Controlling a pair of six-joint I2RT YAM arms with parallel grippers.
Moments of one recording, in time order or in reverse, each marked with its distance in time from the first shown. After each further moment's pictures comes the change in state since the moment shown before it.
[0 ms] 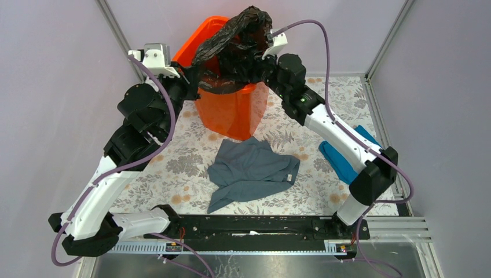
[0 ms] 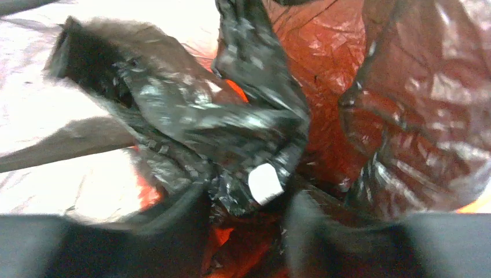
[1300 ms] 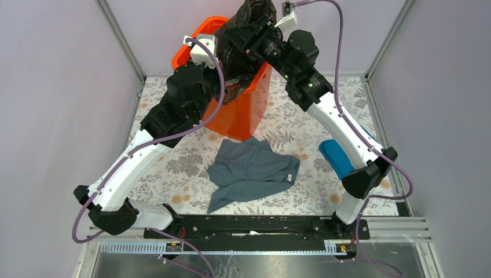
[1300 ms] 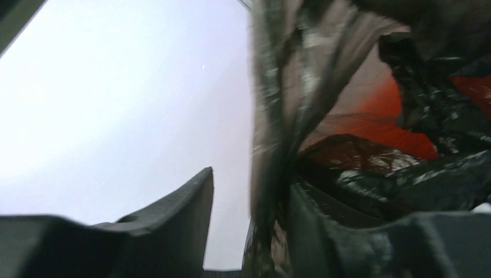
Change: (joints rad) left arm 0.000 0.245 0.100 -0.052 0.054 0.053; right arm -0.003 0.133 0.387 -0.048 -0.067 0.570
